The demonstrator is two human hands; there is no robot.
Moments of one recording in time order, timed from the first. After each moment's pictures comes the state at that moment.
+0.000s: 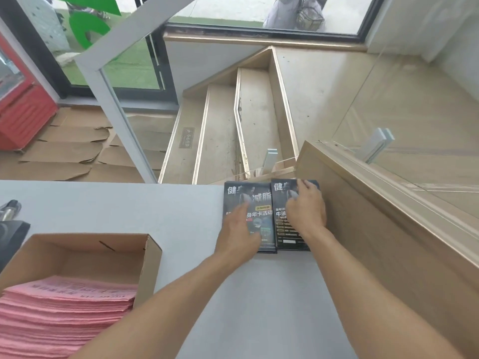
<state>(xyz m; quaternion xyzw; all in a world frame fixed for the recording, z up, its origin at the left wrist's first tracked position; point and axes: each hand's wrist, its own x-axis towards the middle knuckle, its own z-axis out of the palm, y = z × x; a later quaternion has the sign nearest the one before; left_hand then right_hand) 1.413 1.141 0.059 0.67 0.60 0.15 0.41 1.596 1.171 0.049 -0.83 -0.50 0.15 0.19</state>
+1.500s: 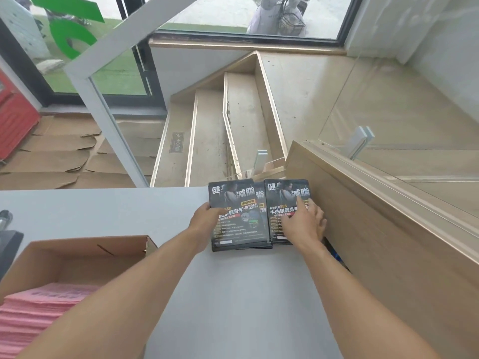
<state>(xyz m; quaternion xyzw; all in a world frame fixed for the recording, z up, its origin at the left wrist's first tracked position) 1.366 1.189 0.050 0.37 0.64 0.23 0.63 1.587 1.128 0.043 -0.88 -0.42 0.19 0.12</state>
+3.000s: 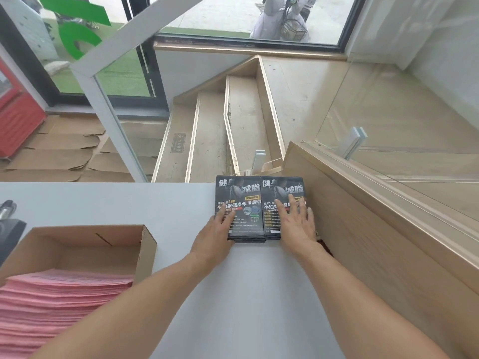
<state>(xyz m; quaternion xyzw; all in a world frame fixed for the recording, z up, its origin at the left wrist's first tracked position) 1.380 1.139 0.005 0.82 0.53 0.04 0.21 1.596 1.109 0.042 -0.78 -0.61 0.09 -0.12</state>
